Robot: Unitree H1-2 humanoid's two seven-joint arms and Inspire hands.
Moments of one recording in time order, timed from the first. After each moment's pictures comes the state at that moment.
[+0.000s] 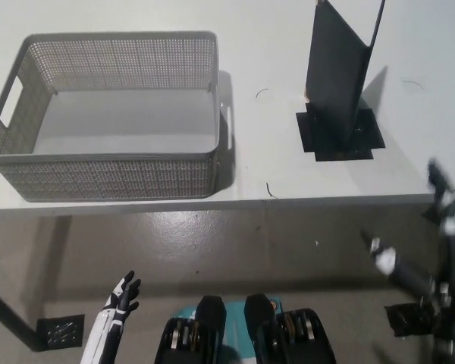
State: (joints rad) left_arm 0.09 0.08 -0.01 0.12 0.09 -0.19 -0.01; right_arm -0.12 -0.04 -0.01 -0.18 -0.29 -0.35 -0.17
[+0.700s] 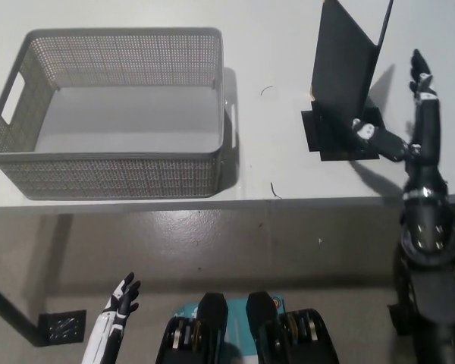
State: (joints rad) left_arm 0.10 0.07 -0.01 0.14 0.10 -0.23 0.00; right_arm -0.65 -0.03 -0.17 0.49 -0.21 -0.17 -0.21
